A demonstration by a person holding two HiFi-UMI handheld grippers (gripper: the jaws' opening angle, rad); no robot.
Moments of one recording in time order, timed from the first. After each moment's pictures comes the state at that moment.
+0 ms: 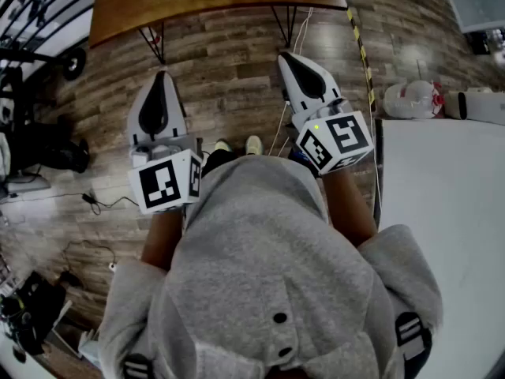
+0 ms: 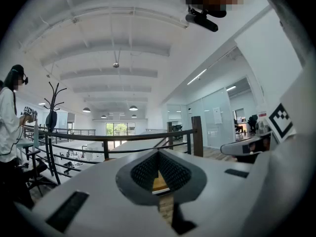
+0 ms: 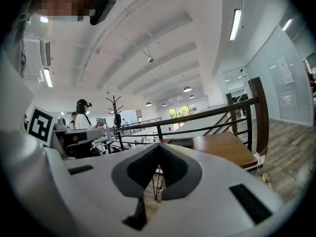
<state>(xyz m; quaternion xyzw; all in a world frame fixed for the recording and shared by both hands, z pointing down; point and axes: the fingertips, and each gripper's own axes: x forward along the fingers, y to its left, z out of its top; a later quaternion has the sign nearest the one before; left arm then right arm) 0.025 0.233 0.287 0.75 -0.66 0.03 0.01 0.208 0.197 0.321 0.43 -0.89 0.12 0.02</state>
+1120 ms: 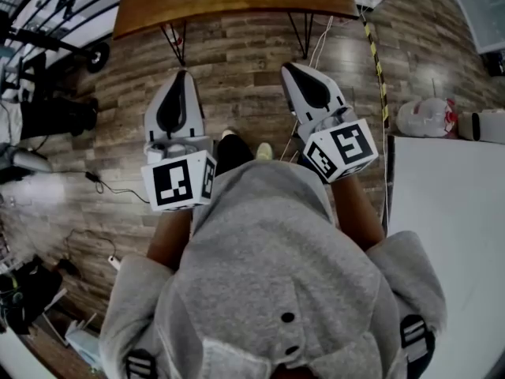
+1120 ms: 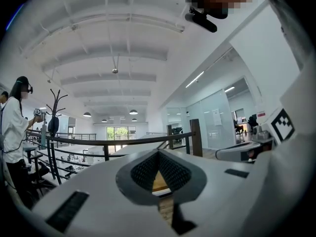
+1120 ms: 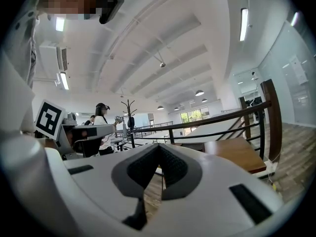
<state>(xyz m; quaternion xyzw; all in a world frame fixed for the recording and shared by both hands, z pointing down) 0.058 0.272 0.268 0.75 -0.66 0.03 -0.01 0.210 0.243 0.307 0.37 -0.92 0.08 0.00</state>
